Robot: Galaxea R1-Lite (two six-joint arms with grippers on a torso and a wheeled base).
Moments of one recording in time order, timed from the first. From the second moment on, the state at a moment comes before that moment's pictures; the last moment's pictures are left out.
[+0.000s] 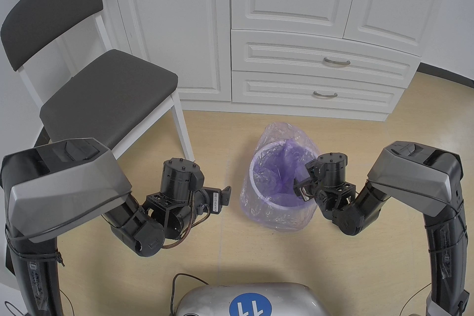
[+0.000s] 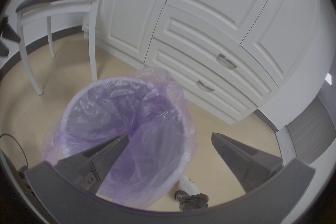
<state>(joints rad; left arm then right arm) -0.57 2.24 -0.86 -0.93 0.25 -0.20 0.44 2.44 -1.05 -1.06 -0.47 -0.37</state>
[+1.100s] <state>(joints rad) -0.56 2.21 -0.85 -0.94 0.25 -0.20 0.28 2.44 -1.09 -1.03 -0.52 -0.51</state>
